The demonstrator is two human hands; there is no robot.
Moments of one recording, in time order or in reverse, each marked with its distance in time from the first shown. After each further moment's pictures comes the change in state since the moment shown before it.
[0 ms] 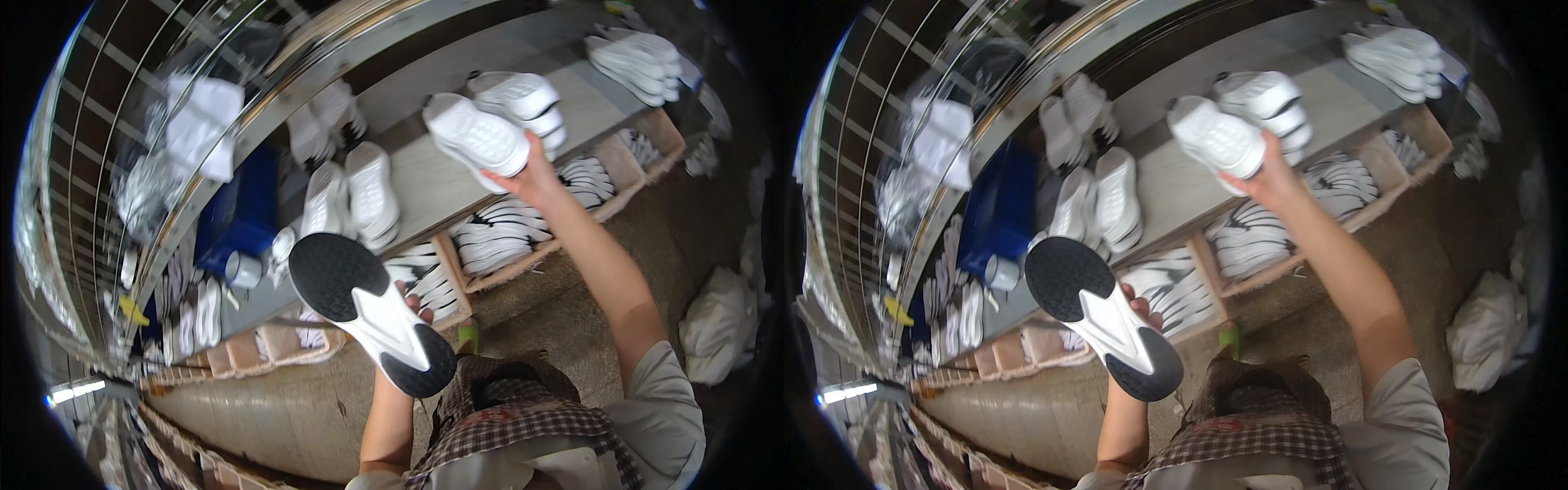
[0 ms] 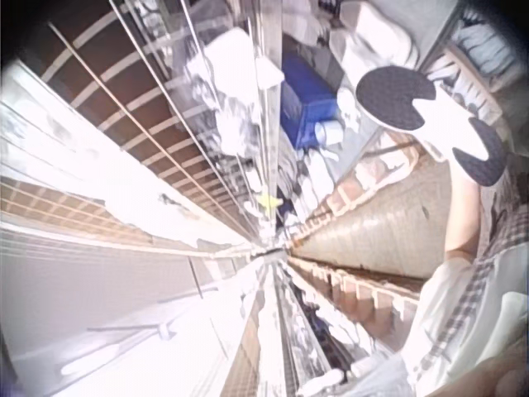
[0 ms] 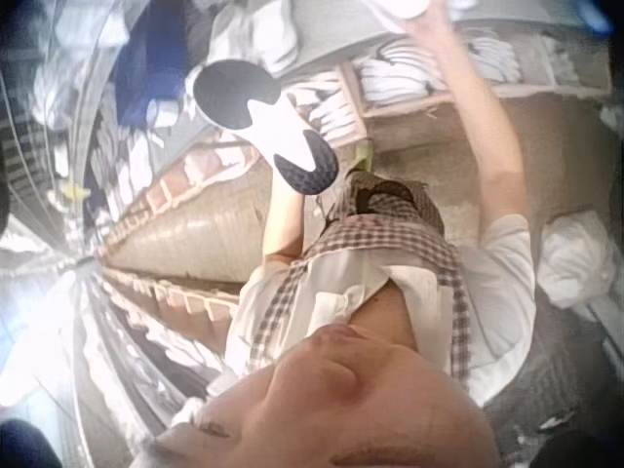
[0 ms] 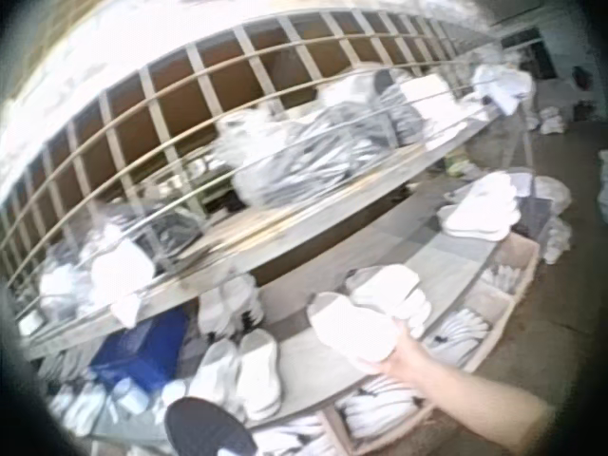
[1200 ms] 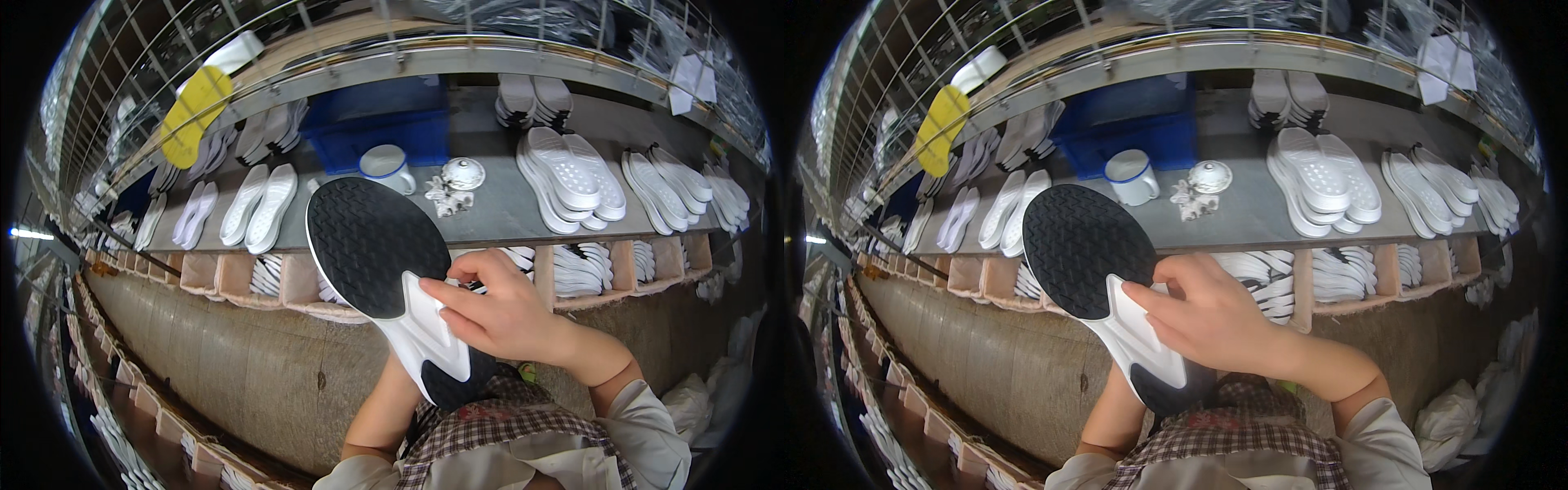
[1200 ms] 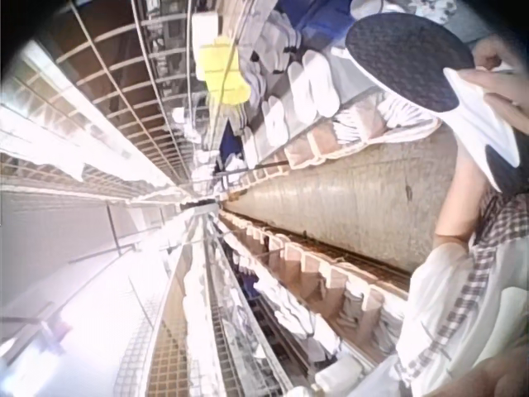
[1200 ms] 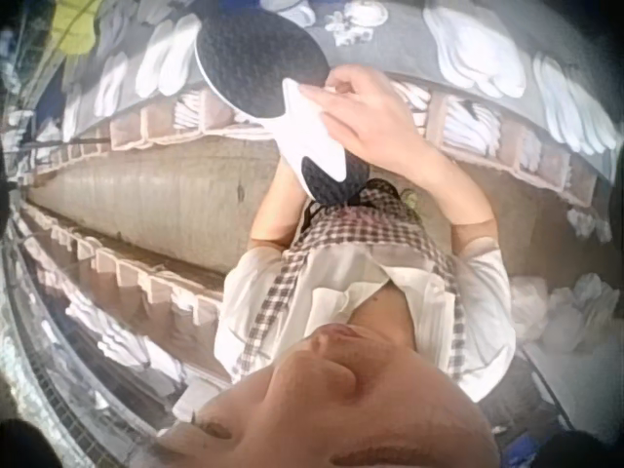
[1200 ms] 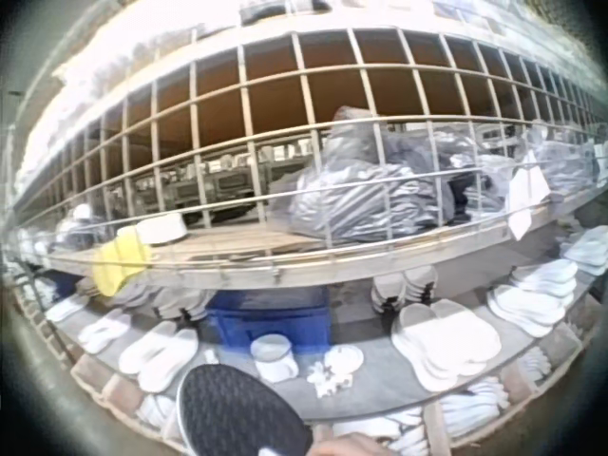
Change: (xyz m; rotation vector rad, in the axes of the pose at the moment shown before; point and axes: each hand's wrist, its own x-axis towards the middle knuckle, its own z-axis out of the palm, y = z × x) left_hand -0.166 0.346 -0.052 0.222 0.007 0.176; right_hand -0.177 0.425 0.349 -1.496 -1.044 -1.058
